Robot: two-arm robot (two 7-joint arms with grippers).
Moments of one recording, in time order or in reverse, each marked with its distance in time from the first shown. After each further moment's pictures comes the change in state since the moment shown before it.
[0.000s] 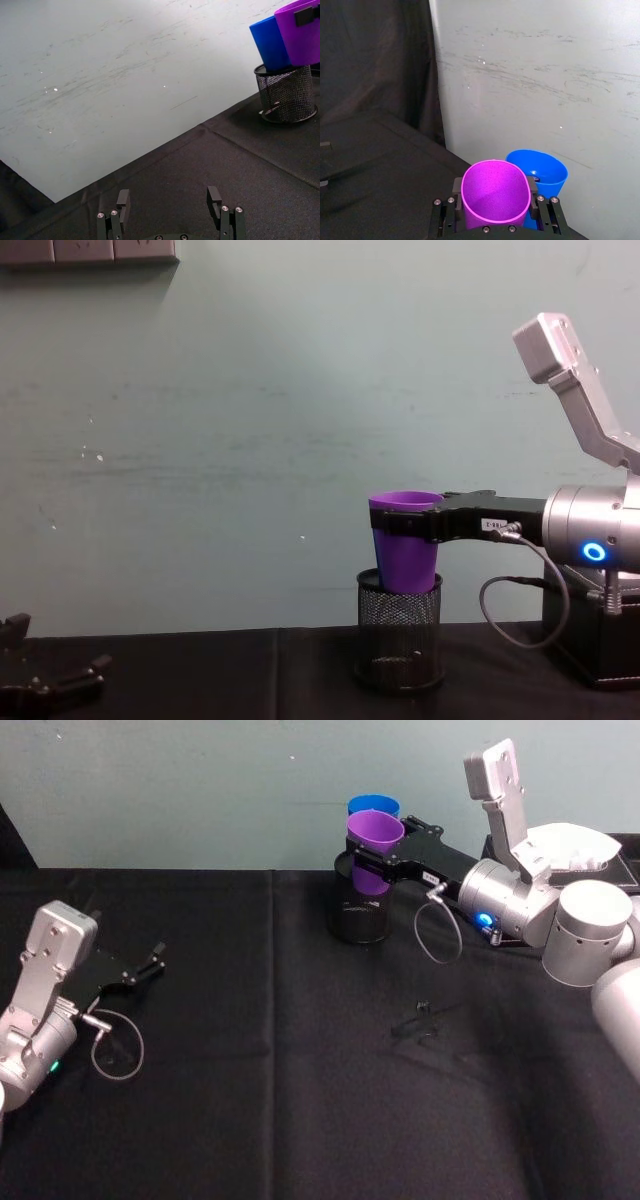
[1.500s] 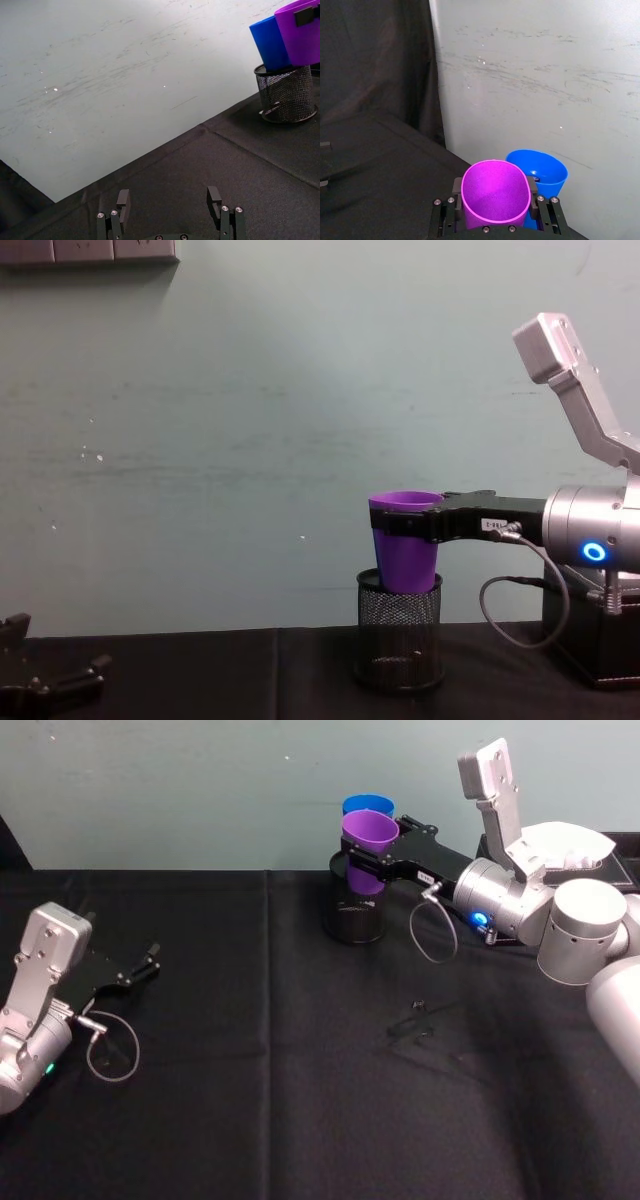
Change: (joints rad) left arm 0.000 0.000 0.000 0.000 0.000 0.000 0.000; right arm 0.000 0.000 0.000 0.000 0.000 0.000 0.000
